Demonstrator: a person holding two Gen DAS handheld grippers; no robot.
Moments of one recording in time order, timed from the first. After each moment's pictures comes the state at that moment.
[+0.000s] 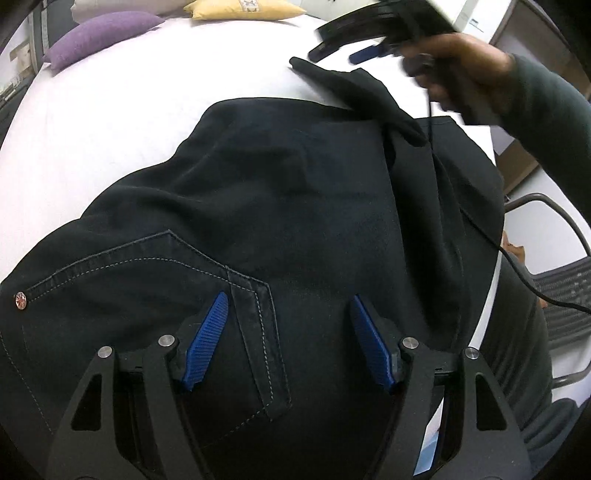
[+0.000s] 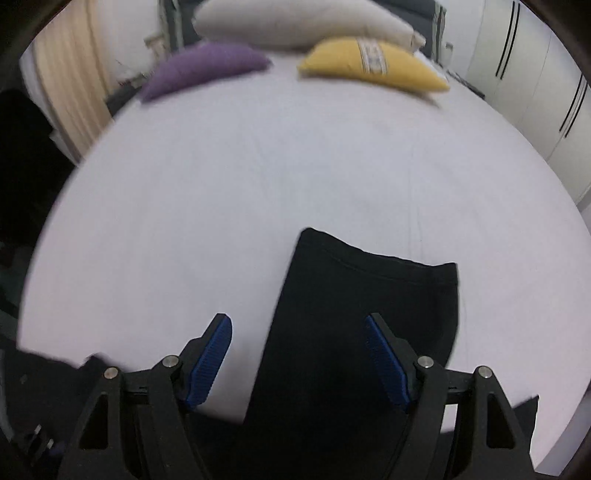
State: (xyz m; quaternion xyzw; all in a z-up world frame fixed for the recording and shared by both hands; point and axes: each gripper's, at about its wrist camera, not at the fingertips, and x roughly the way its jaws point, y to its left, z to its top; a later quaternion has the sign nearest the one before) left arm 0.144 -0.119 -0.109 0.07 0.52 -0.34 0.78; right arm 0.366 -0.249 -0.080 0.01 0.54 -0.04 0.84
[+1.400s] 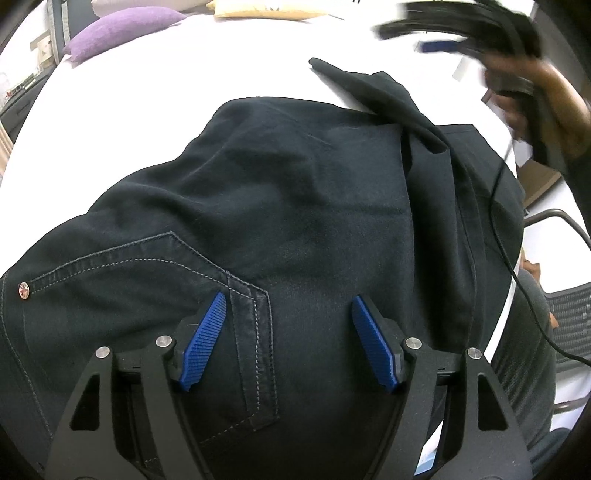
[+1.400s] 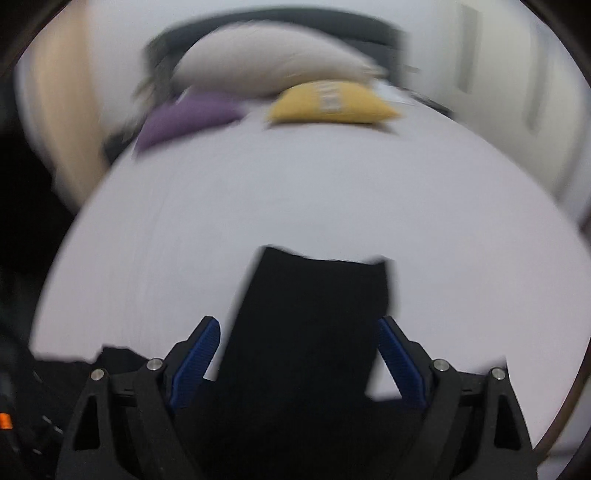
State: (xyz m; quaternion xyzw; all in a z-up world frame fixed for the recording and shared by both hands) left arm 0.129 -0.120 -0.113 0.07 0.52 -0.29 0.80; right arm 0.269 -0.269 -0.033 -0.02 0.47 -0.03 0.88
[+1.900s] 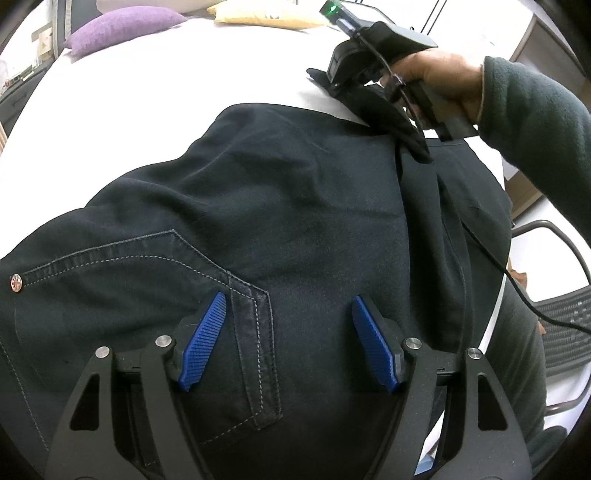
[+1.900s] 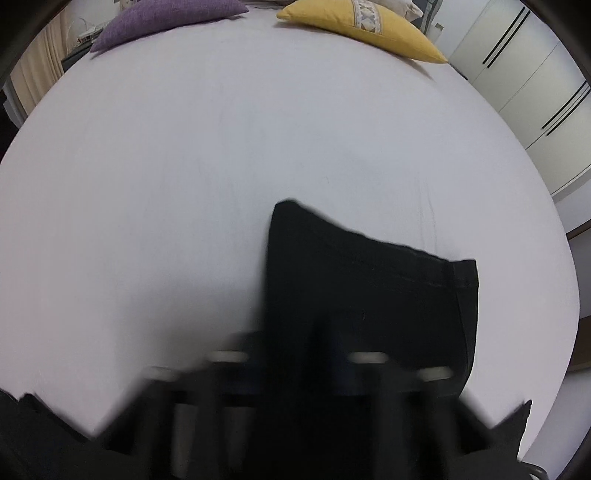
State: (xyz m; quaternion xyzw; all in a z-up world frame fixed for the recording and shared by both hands) left arm 0.125 -0.095 -0.110 0.04 0.51 -0.31 0.80; right arm 0.365 -0.272 -0.122 -0.04 0.59 -0.10 0.80
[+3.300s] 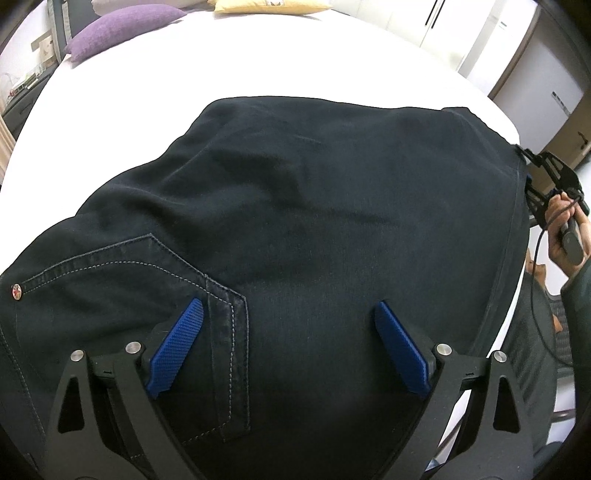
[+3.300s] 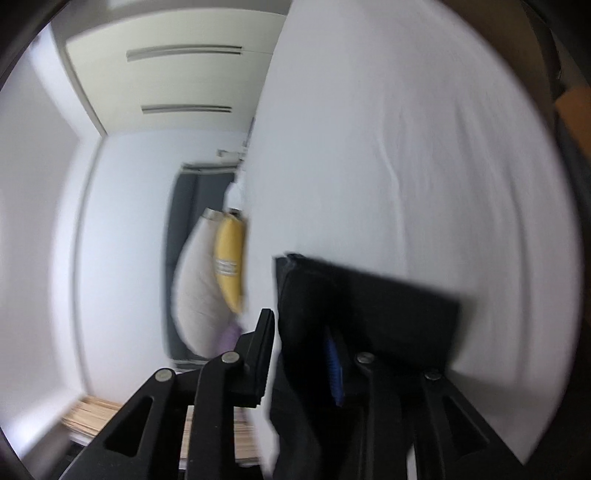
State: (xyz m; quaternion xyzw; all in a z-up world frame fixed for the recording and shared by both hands) left arm 0.132 -0.129 -0.109 0.08 0.53 -0.27 0.80; right arm -0.030 -0.567 -0.167 0.70 0.09 -0.10 0.70
